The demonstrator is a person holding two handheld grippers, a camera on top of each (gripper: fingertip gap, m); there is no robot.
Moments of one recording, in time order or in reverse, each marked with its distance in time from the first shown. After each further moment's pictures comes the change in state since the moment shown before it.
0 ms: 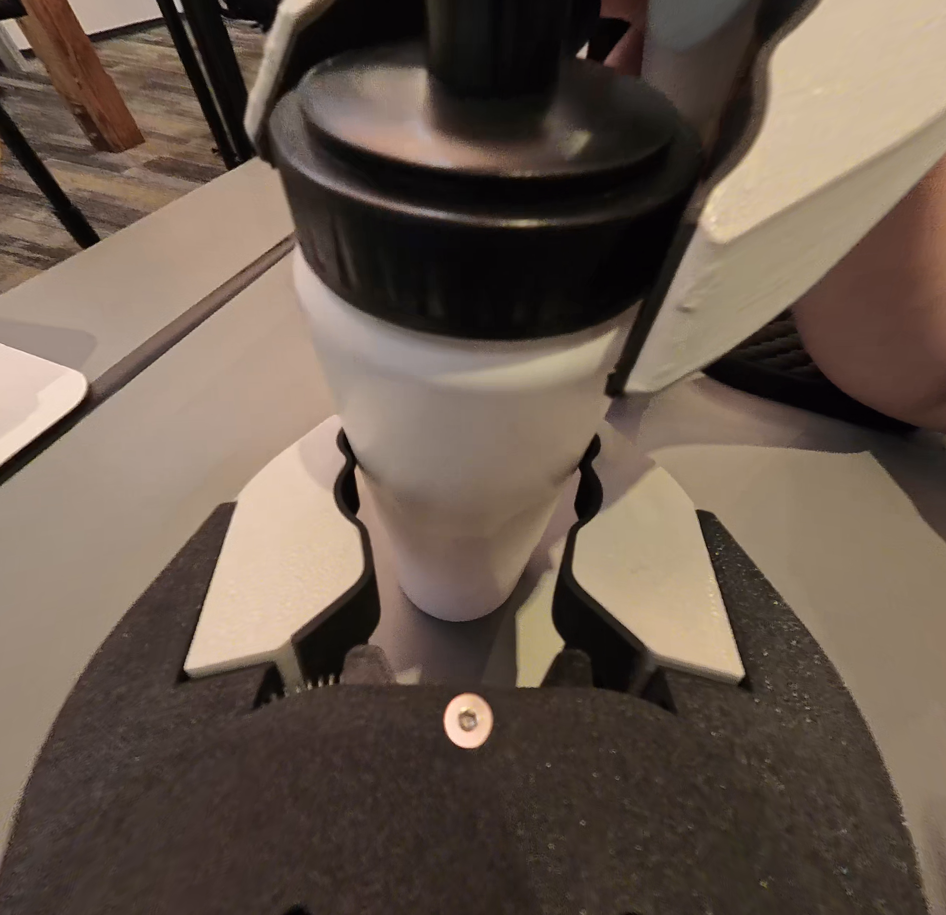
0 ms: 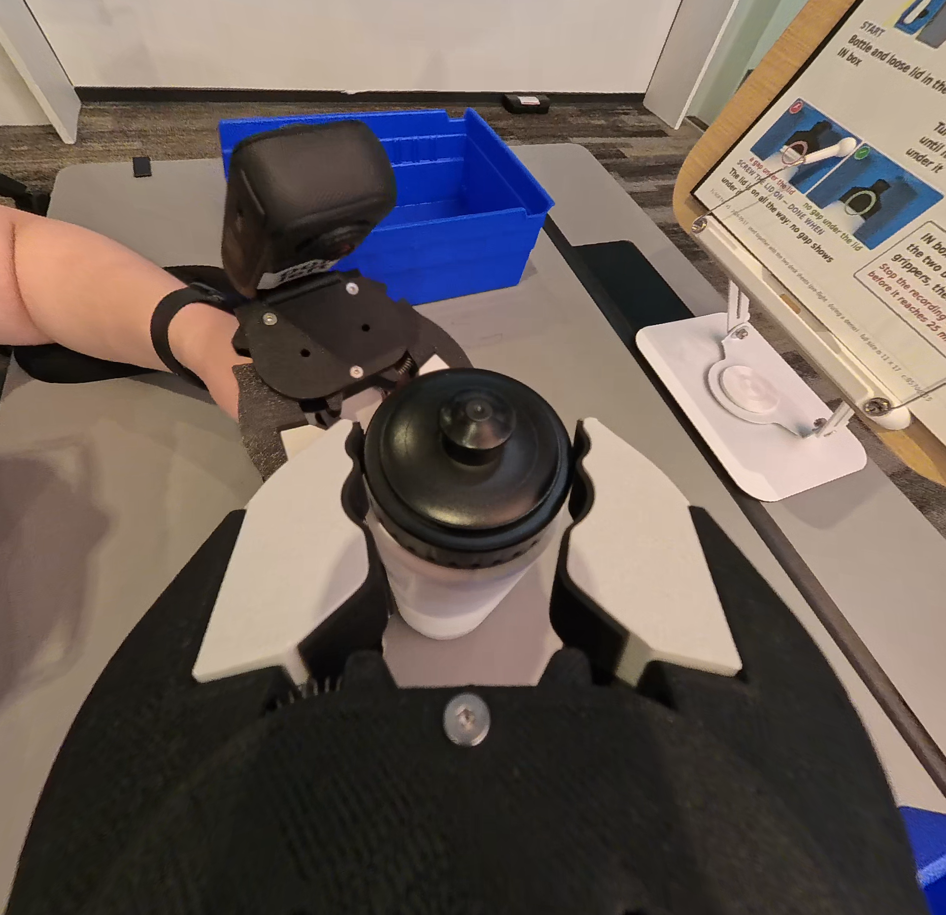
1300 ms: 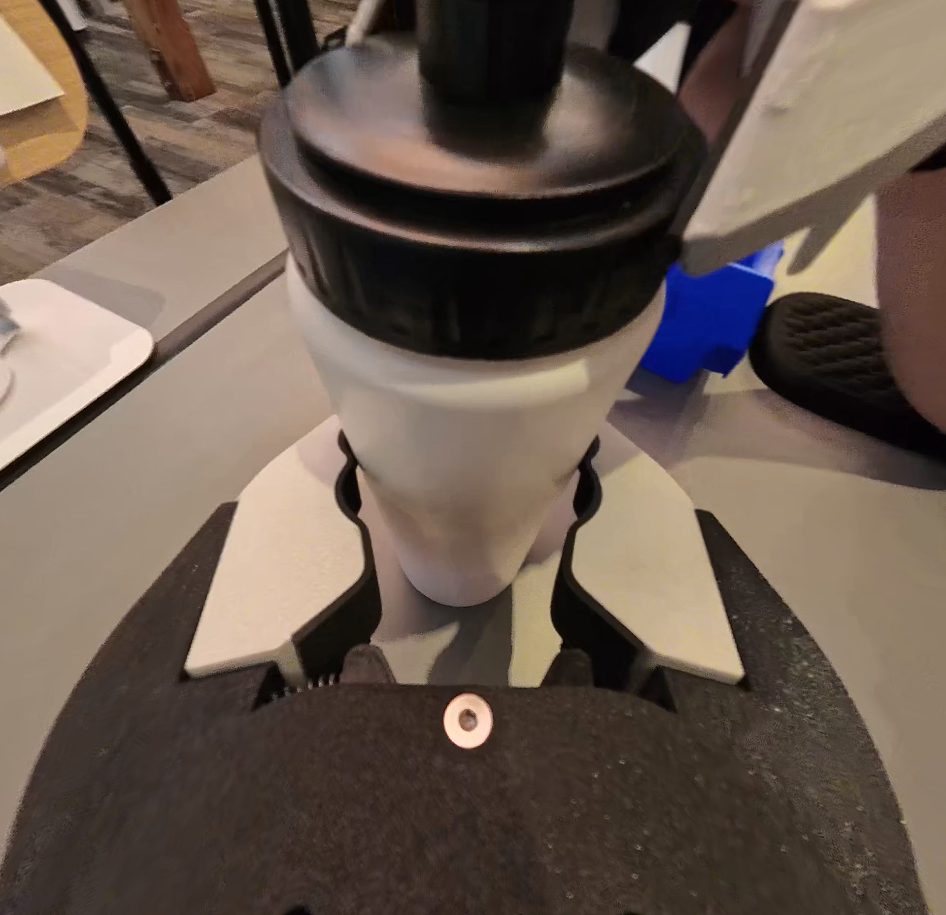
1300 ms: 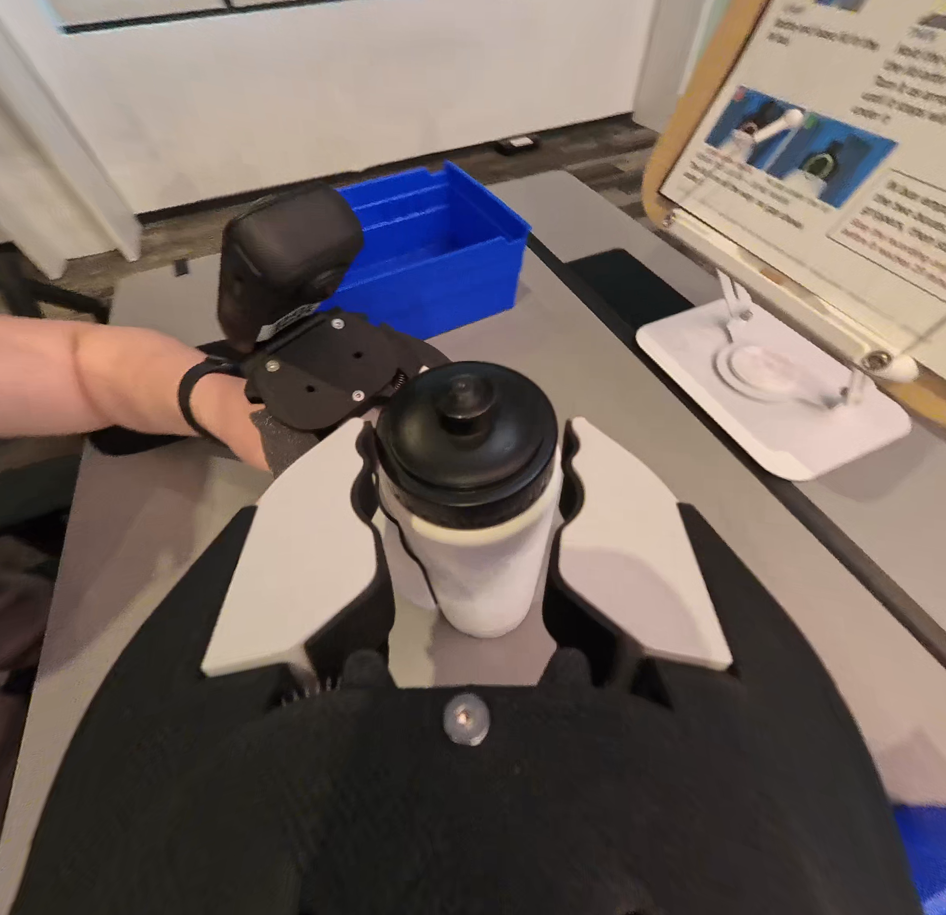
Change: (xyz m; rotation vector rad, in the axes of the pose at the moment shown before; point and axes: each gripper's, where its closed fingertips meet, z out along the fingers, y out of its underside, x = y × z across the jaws) left arm -0.019 0.000 0.004 -0.061 -0.125 -0.042; right arm 0.016 -0.005 -0.014 0.085 -0.034 0.165
